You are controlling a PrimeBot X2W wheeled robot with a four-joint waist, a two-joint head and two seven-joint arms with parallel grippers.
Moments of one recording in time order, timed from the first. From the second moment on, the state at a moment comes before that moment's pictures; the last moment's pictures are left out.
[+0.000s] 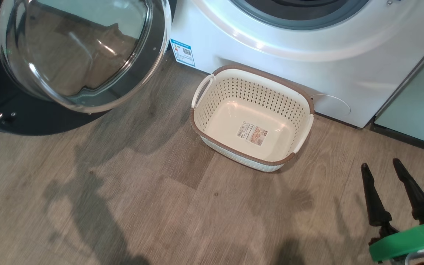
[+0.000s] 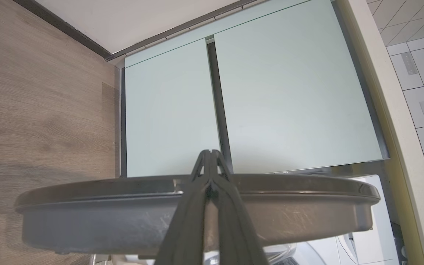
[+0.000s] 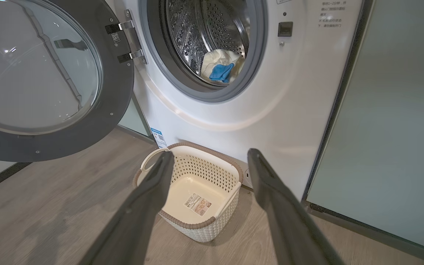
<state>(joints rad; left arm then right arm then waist) -0.74 0.52 0.41 0.89 -1.52 -0.10 0.23 0.05 -0.15 0.10 -0.07 0.20 0.13 -0.13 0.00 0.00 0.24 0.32</state>
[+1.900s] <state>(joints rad) -0.43 0.36 0.42 0.37 -1.81 -0.07 0.84 0.01 -0.12 0.10 -0.03 0.21 0.13 -0.18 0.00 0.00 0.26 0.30</state>
